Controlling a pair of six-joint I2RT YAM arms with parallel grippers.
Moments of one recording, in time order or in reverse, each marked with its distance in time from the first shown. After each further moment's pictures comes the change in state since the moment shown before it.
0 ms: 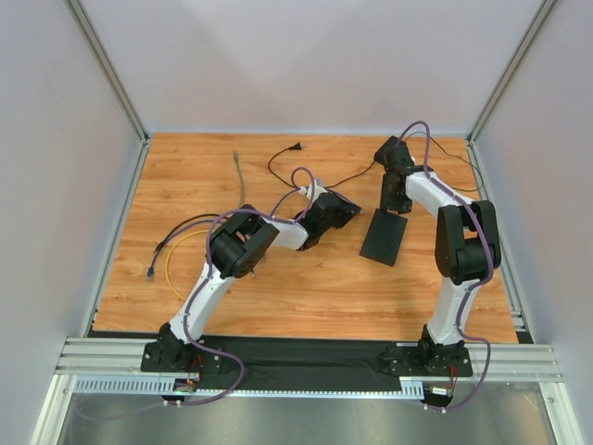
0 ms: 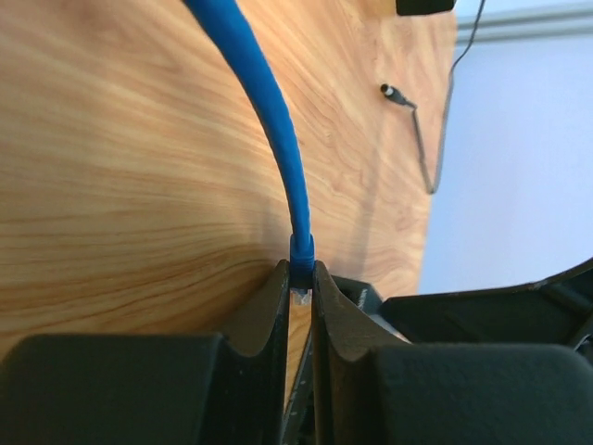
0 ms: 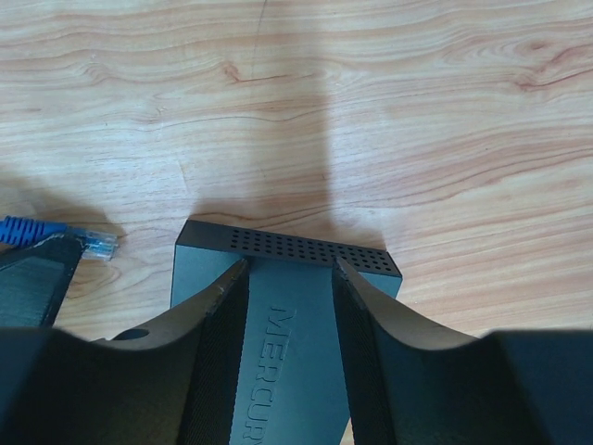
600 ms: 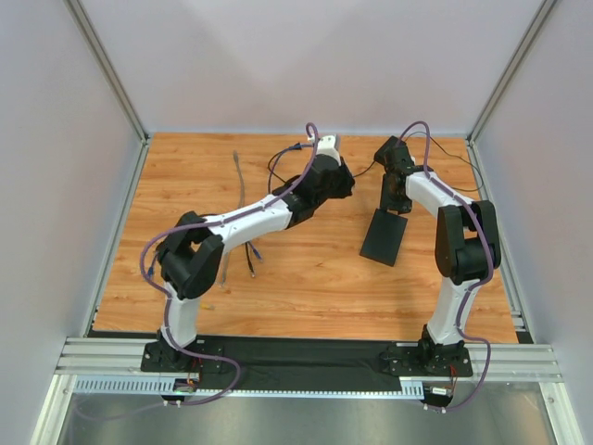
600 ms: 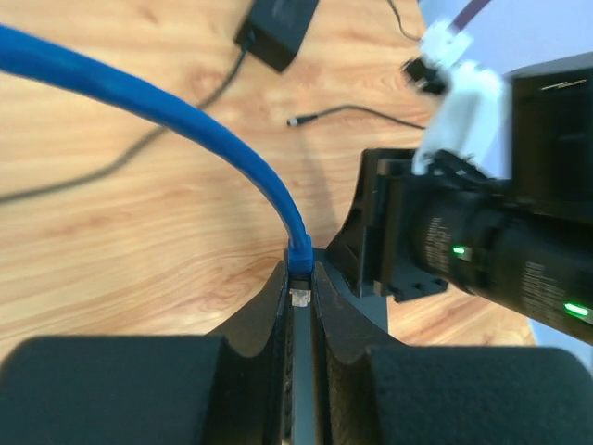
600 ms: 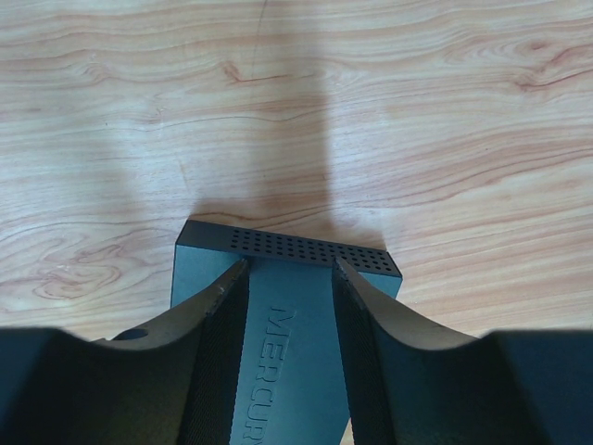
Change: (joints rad) left arm -0.017 -0.404 0.068 -0.464 -0.024 0.711; right arm 0.000 0.000 0.000 0.000 -0.001 0.000
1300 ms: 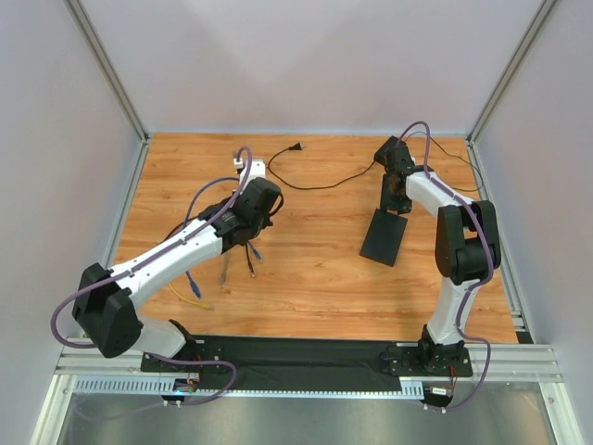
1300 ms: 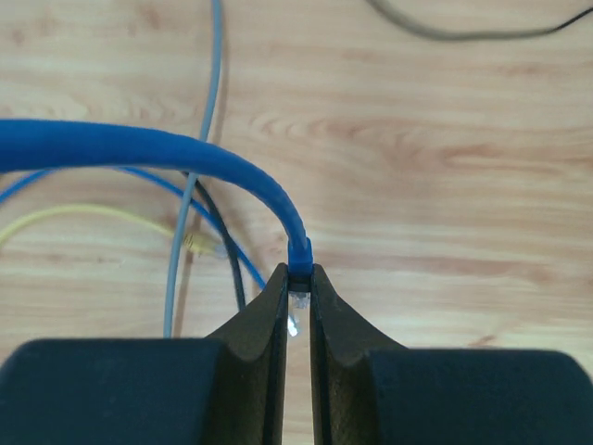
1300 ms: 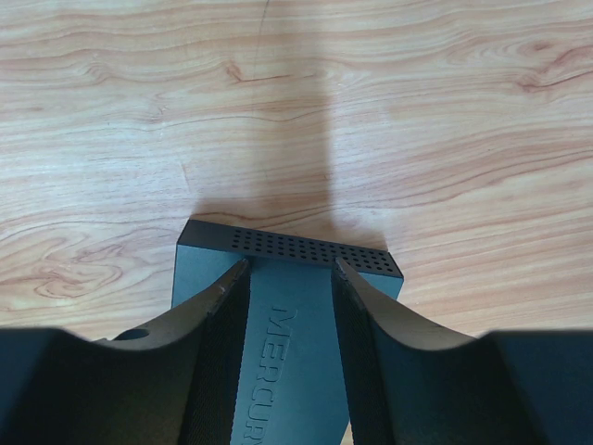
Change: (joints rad) left arm 0.054 -0.616 -0.353 -0.679 -0.423 0.113; right arm 0.005 -0.001 0.000 0.000 -0.011 0.000
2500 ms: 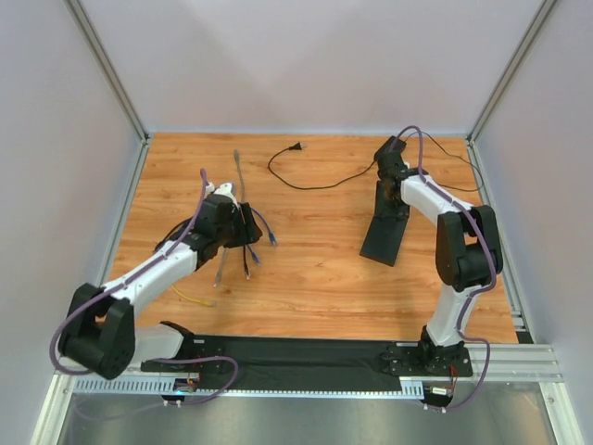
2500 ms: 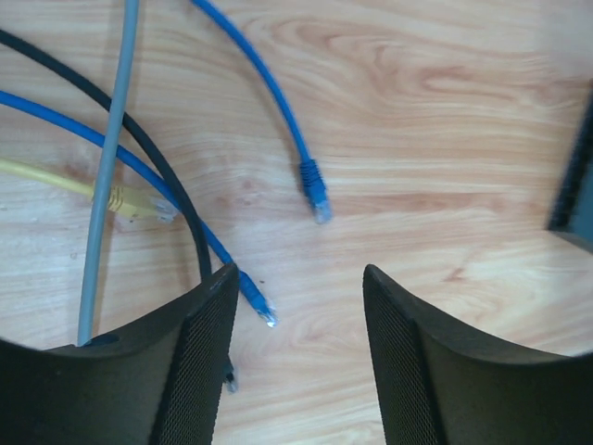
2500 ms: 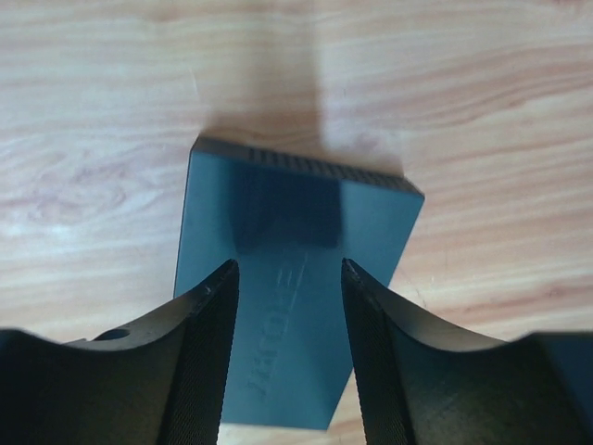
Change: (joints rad) left arm 0.345 -0.108 -0.451 0.360 0.619 -0.013; right arm 0.055 -0.051 -0.034 -0.071 0.039 0.027
